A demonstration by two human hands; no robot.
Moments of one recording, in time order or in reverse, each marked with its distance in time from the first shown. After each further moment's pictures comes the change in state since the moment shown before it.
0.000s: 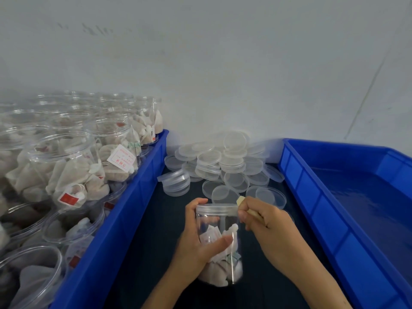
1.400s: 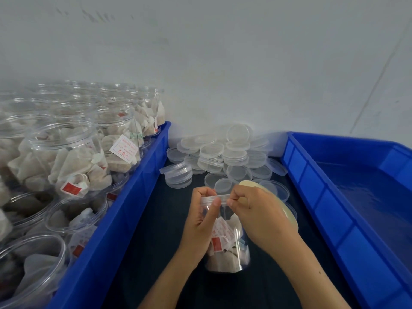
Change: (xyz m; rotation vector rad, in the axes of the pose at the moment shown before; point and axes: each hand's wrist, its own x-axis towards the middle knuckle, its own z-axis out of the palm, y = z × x) left_hand 0.018 0.008 0.011 -0.125 0.136 0.091; right_hand 0.017 -0.031 0.010 -0.163 -0.080 0.122
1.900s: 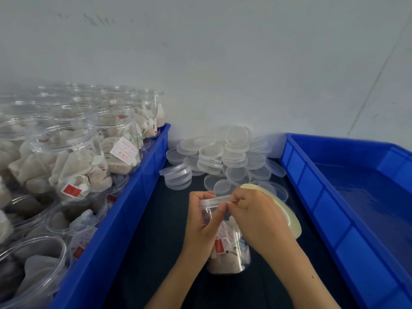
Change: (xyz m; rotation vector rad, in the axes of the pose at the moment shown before) left_hand -0.004 0.001 0.006 -0.050 0.047 0.015; right_hand -0.003 -0.009 0.002 0.062 0.010 0.085
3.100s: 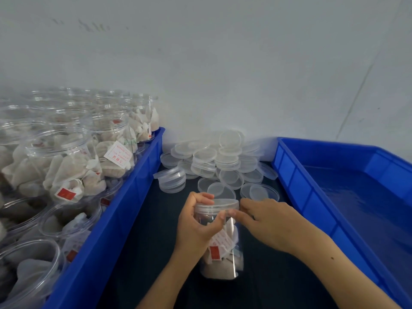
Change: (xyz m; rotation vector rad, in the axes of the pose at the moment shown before) left_hand 0.003 0.003 0.001 0.001 0.031 0.027; right_hand 0.008 0.040 -0.030 -0.406 -0.220 -0.197
